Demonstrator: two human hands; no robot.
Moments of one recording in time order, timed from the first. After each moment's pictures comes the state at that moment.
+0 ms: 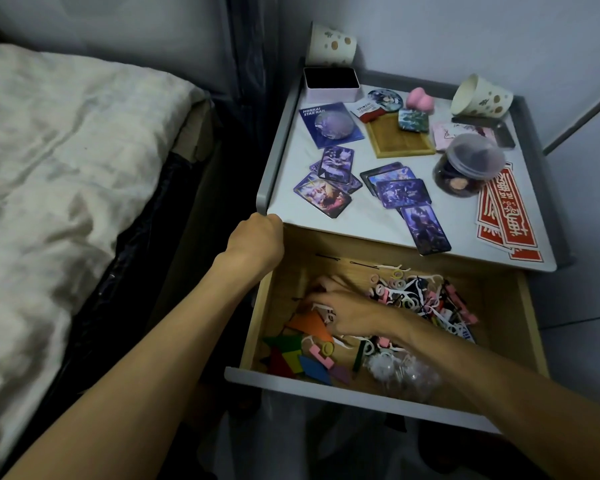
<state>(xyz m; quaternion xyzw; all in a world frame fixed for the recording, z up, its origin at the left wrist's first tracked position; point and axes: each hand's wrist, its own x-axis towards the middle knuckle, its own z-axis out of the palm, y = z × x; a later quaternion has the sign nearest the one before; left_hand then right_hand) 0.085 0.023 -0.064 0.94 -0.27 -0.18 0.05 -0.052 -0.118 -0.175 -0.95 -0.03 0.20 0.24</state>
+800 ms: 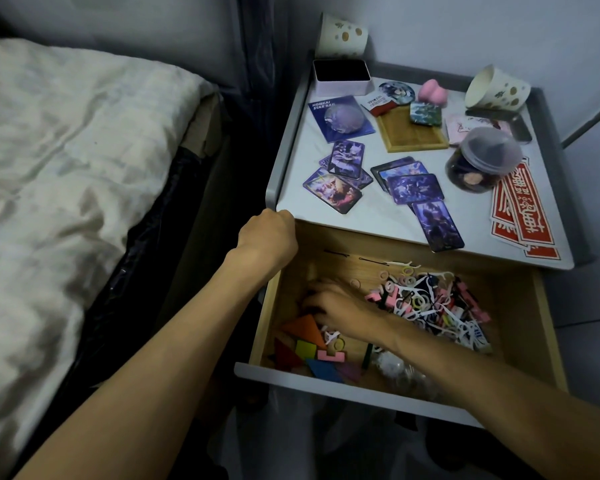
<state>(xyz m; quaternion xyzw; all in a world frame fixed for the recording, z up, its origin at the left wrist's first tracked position) 0.087 0.020 -0.070 0.94 -0.28 -0.18 0.06 -0.043 -0.092 -0.176 -0.97 -0.09 0.14 0.18</state>
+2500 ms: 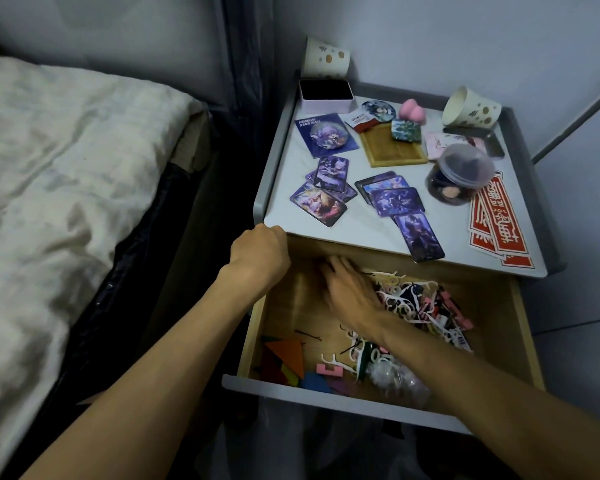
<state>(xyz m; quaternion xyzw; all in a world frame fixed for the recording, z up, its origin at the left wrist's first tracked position) 0.085 0.016 -0.085 0.94 -0.30 -0.14 0.02 -0.036 -0.119 -0.179 -0.99 0.11 0.02 0.06</state>
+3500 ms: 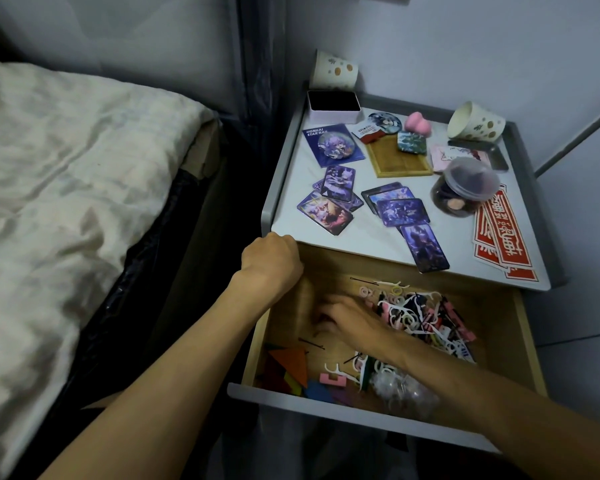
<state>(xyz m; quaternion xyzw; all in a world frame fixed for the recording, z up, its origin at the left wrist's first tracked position) 0.082 0.011 -0.080 0.94 -0.30 -0.15 0.03 -0.054 -0.117 -0.173 -0.97 -0.03 0.15 0.16</state>
